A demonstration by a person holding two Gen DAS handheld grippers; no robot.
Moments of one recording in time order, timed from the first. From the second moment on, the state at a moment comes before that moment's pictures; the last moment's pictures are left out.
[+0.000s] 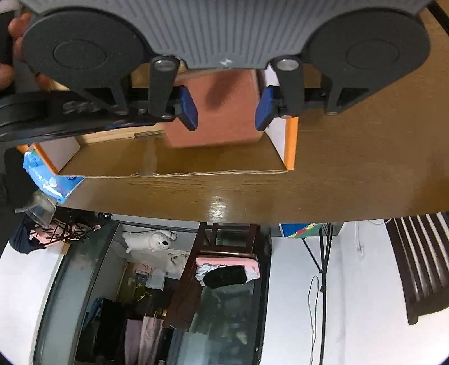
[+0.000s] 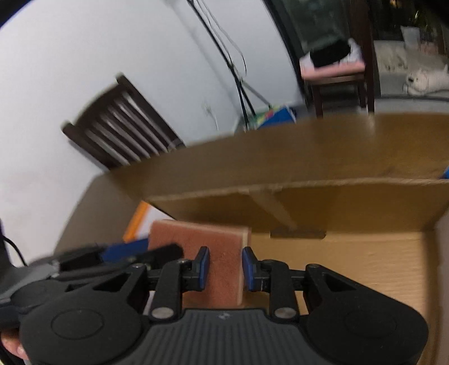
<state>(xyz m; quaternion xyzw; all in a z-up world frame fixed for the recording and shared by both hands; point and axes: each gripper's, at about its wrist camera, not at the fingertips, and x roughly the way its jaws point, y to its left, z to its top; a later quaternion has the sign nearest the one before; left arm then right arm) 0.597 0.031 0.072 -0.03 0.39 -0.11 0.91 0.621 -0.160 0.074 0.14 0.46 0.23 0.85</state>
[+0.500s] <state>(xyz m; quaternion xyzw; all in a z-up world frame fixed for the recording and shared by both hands) 0.504 0.033 0.166 0.01 0.31 -0.10 0.95 0.553 -0.202 0.154 0.08 0.40 0.20 0.89</state>
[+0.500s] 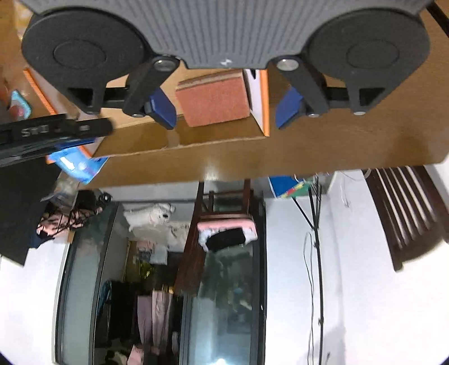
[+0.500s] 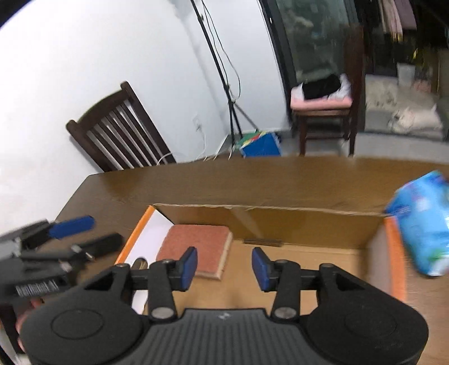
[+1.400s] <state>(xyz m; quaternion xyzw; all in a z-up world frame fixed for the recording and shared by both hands) 0.142 -0.001 0.099 0.03 0.14 -0.09 0.99 0.164 -0.301 0.134 -0.01 0.16 0.17 0.97</state>
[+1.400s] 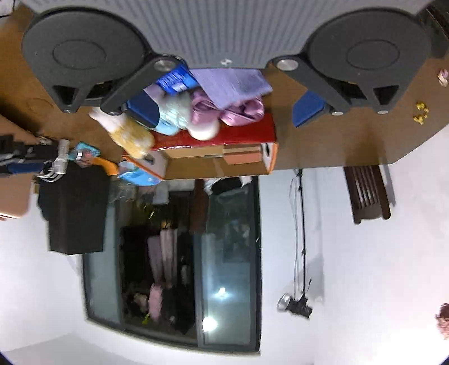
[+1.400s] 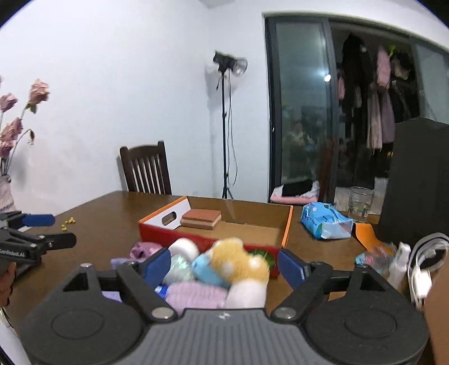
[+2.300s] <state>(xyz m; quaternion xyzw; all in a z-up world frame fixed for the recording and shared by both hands) 0.162 0.023 0.046 0.02 0.15 -0.08 0.99 0.117 -0.250 0.051 0.01 0.20 0.18 0.96</state>
